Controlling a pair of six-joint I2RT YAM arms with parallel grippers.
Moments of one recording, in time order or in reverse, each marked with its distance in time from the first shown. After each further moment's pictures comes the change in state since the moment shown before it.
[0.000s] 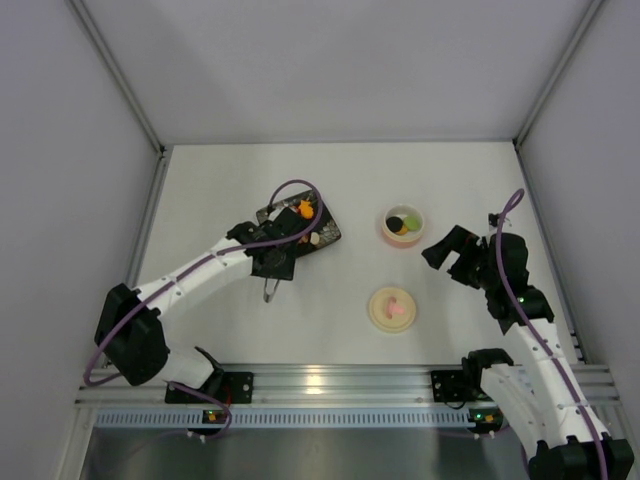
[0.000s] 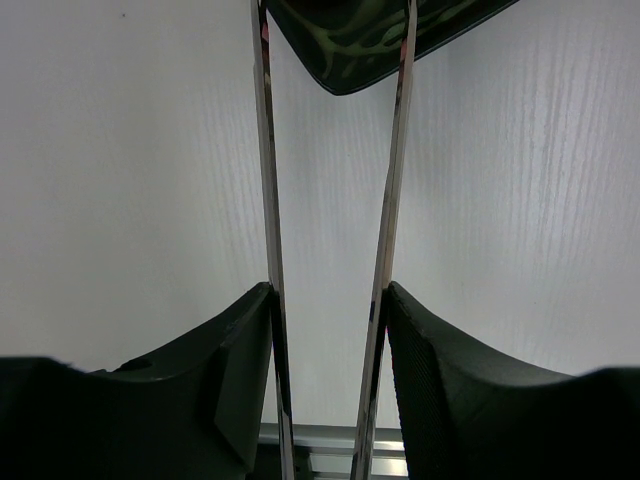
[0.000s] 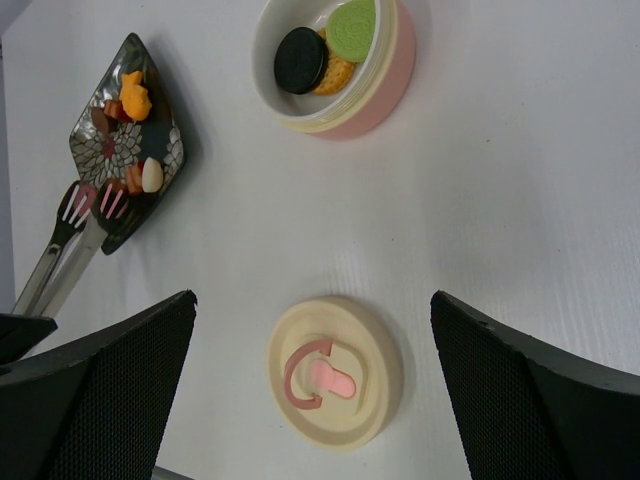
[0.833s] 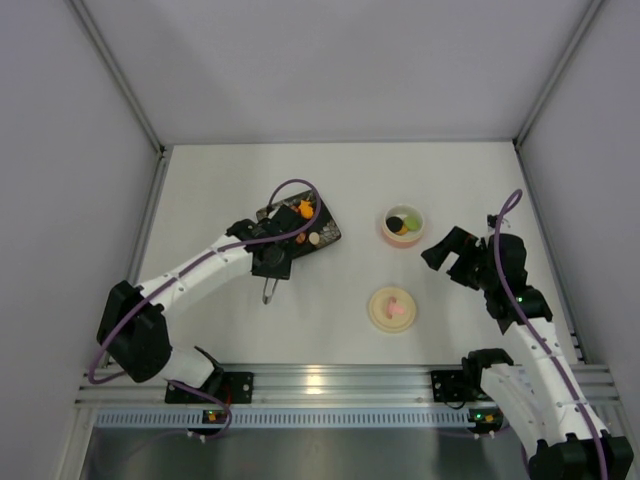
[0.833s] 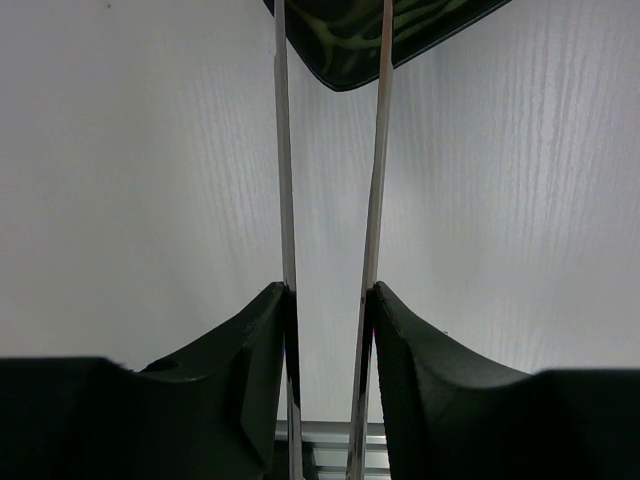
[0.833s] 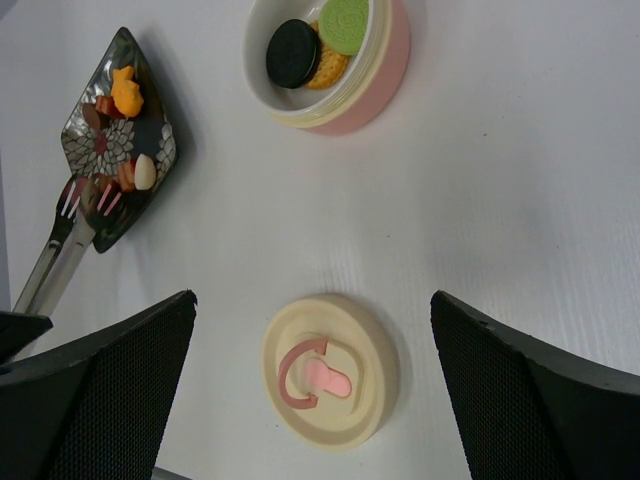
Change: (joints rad) left arm 0.037 0.020 0.000 0.003 0.050 0.029; right arm 0.000 0.007 -0.013 0.008 0.000 0.000
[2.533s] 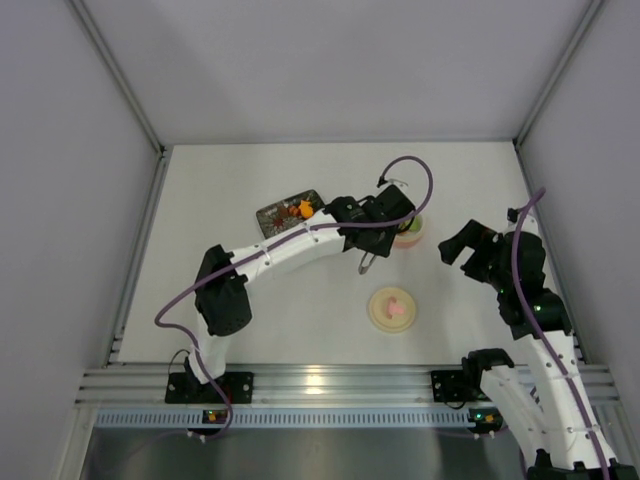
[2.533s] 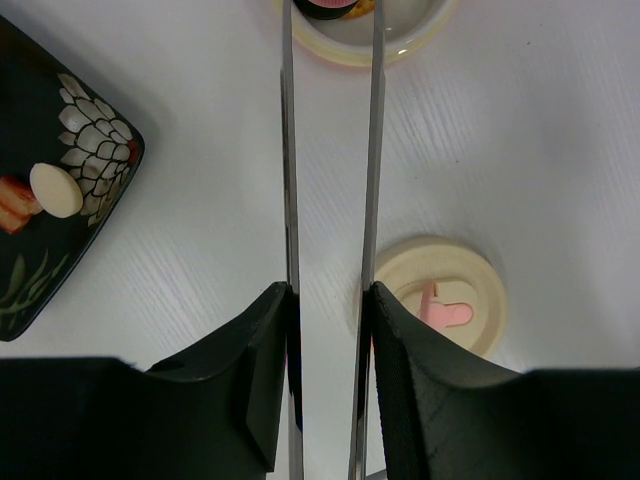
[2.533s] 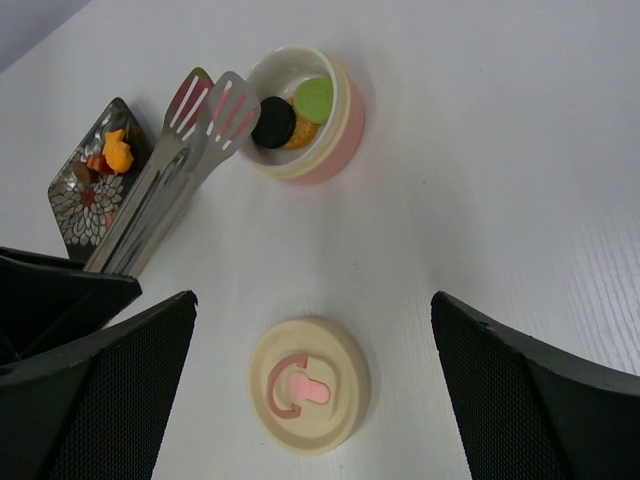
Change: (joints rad) left arm -0.333 0.536 0.783 0.011 0.013 0.005; right arm 0.000 -0.077 0.158 -0.170 0.157 -0.053
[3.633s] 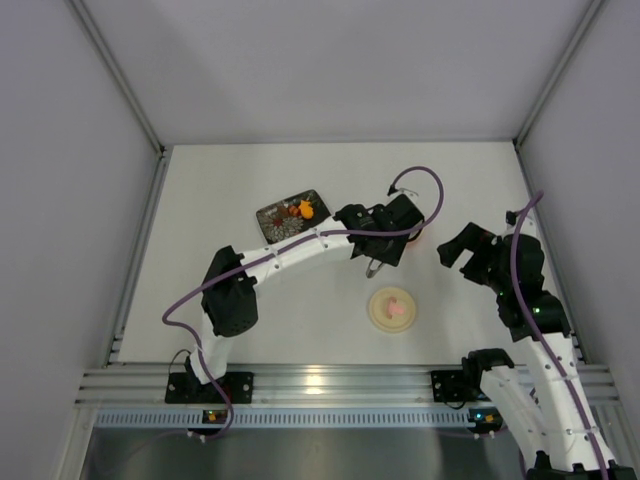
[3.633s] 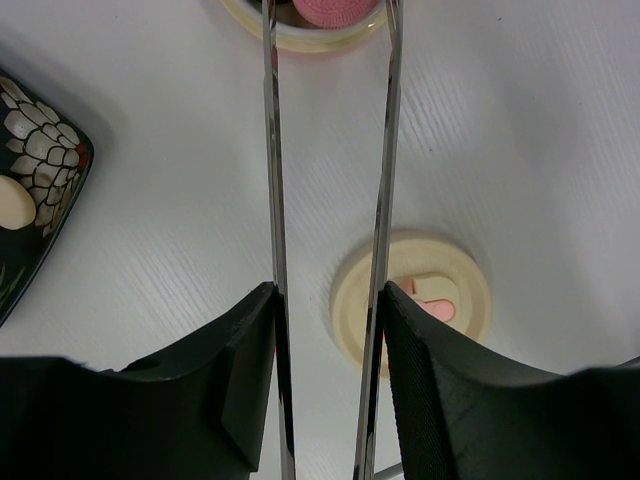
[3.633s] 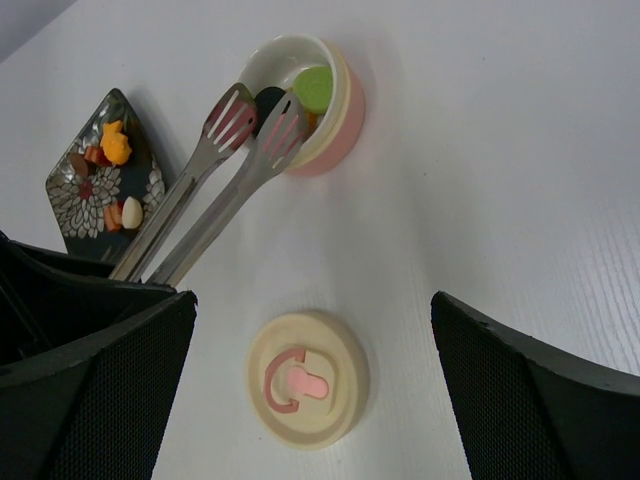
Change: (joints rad) left arm -0.040 0.044 0.003 0.032 0.015 0.005; right arm 0.000 -0.012 -0.022 -0.002 -0.011 0.000
